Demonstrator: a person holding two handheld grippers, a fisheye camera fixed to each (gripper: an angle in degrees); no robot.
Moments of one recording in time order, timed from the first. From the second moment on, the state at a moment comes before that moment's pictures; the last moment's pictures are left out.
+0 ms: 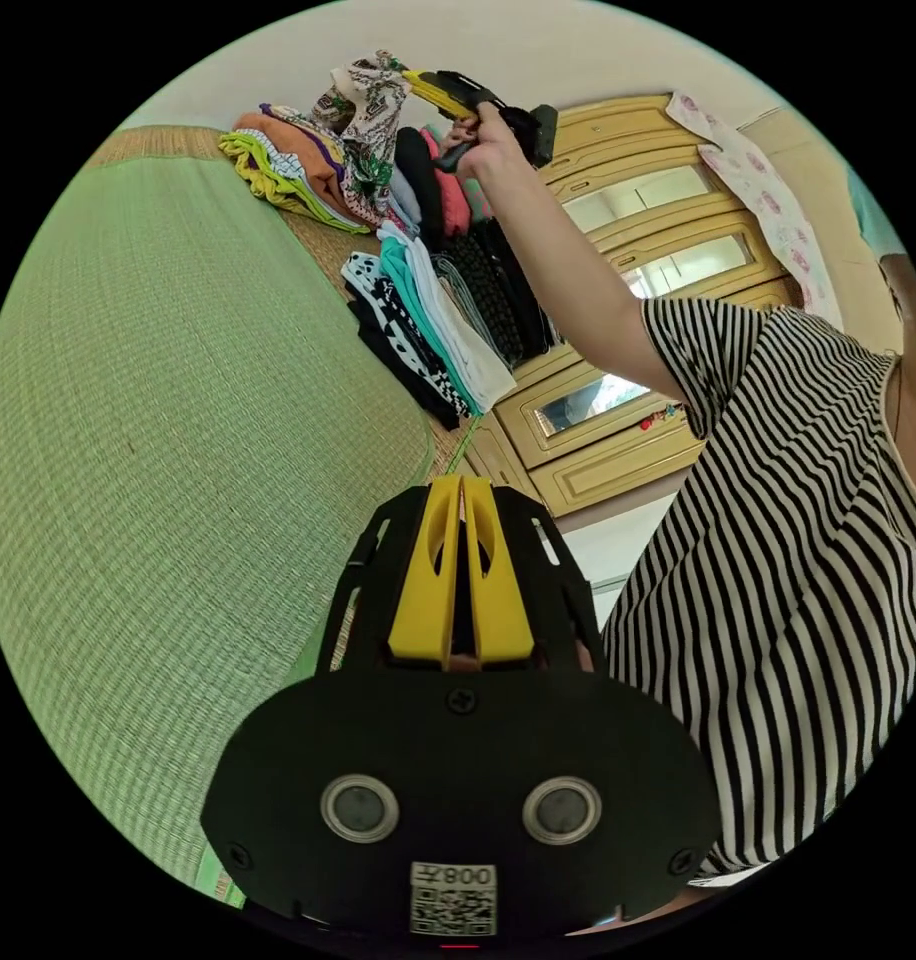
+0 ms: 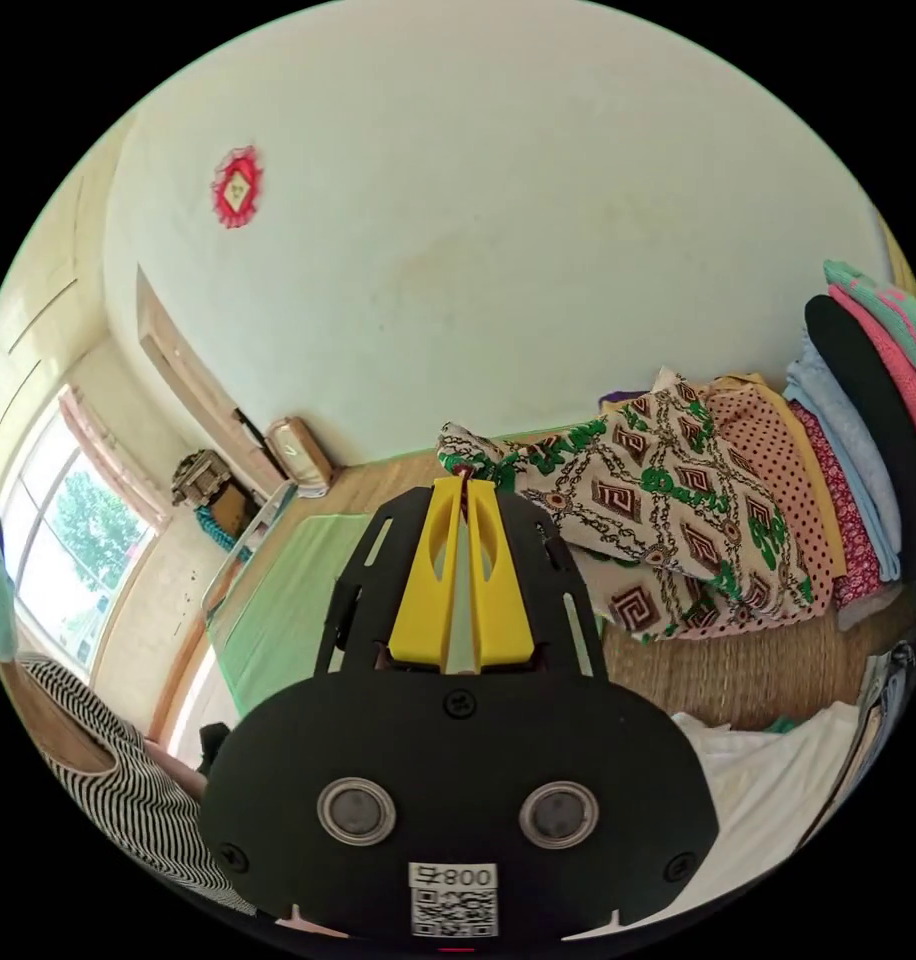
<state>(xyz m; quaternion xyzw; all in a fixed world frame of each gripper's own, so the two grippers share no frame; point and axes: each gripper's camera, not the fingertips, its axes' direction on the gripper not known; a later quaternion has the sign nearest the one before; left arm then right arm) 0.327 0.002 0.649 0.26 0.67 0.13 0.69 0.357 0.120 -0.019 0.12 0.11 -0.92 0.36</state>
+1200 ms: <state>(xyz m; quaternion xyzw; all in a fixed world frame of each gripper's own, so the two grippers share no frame) 0.276 0.367 0.507 0.29 0.54 0.03 0.79 0.782 0.210 -0.223 -0.08 -0.05 -0.95 0.30</state>
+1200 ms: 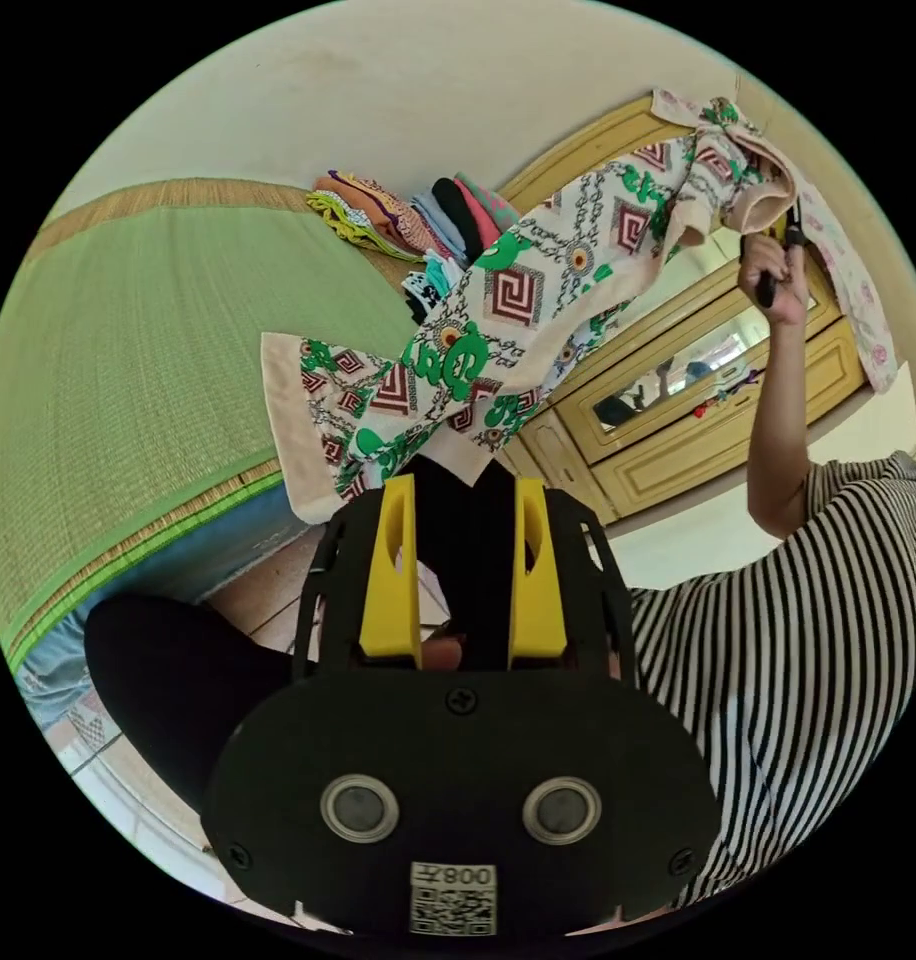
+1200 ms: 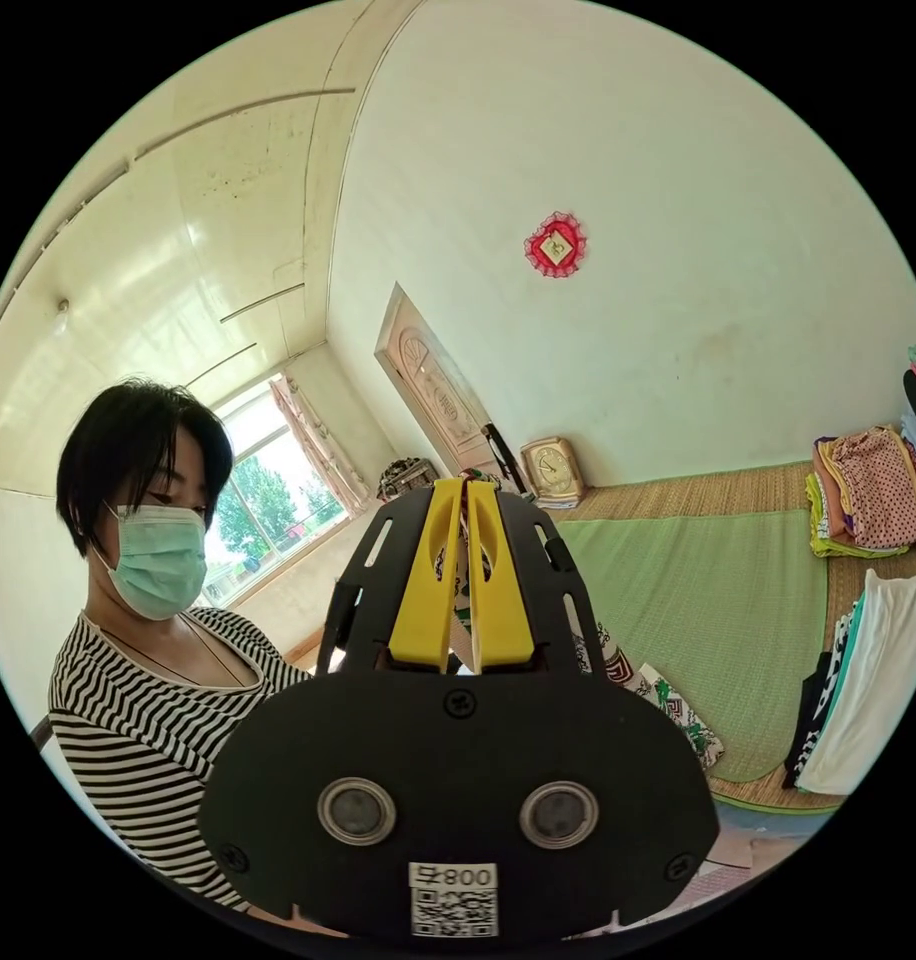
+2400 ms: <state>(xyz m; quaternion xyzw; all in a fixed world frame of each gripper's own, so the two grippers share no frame) 0.123 0.569 0.308 0.41 0.54 -0.05 0.73 0.818 0.174 -0.318 -0.03 -0.16 -0.94 0.31</state>
